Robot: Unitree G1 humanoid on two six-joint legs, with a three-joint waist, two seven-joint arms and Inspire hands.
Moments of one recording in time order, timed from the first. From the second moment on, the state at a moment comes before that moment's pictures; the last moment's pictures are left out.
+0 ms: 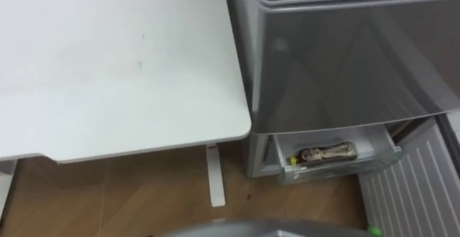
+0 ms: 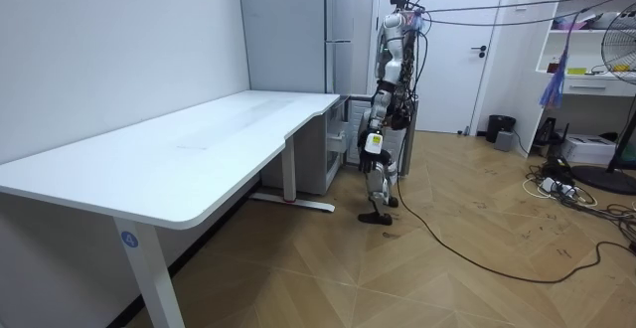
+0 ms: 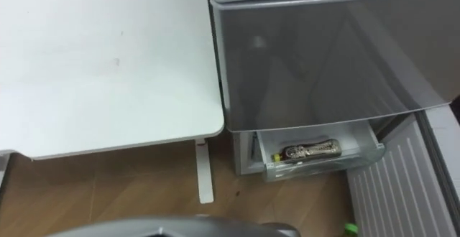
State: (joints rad) left arm 0.30 0.20 0.18 1.08 -0.59 0.07 0.20; right arm 0.29 -0.26 -0.17 1.24 0.25 0.21 -0.01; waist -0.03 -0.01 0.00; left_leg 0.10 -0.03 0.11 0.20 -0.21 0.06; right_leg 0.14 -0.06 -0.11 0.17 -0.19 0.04
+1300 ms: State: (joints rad) left arm 0.29 0.18 0.18 1.12 -0.42 0.04 0.09; right arm 0.07 -0.24 -0.18 1.25 1.10 0.12 0.07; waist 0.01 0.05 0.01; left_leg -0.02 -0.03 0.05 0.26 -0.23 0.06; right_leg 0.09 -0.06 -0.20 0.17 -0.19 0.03
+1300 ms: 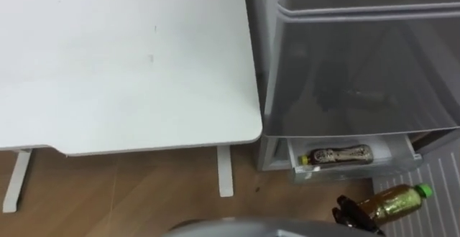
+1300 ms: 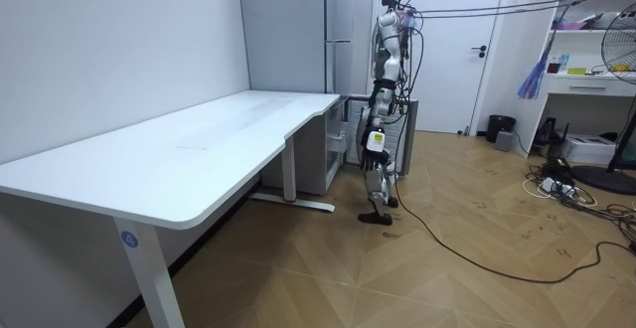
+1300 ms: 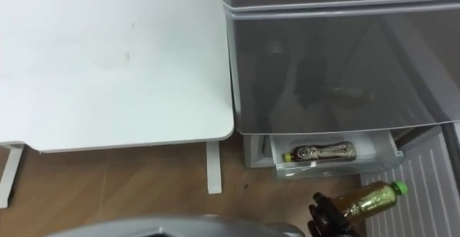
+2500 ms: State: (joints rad) left arm -0.05 0.23 -0.14 1.18 -0.30 0.04 0.04; right arm -0.55 -0.38 -0.14 1.42 1.34 0.12 0.07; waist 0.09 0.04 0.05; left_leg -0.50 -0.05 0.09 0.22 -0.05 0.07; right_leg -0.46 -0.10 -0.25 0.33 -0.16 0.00
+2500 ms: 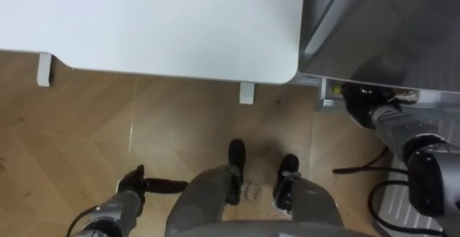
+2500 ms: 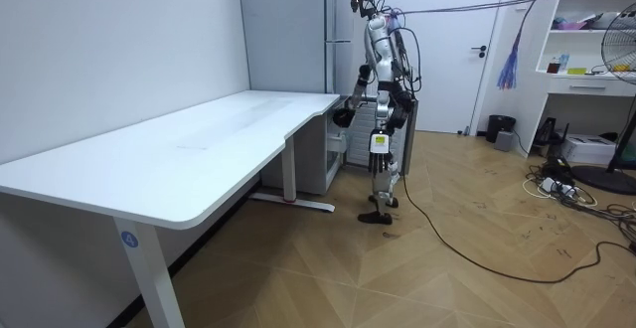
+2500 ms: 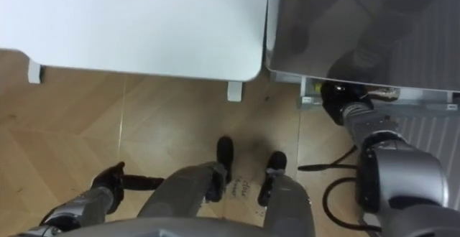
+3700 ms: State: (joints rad) left arm -0.04 0.27 -0.17 1.15 -0.31 0.04 0.03; right arm -0.53 -0.43 -0.09 1.41 1.39 0.13 0.07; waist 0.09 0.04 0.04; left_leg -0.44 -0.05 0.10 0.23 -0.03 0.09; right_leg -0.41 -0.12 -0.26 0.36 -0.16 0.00
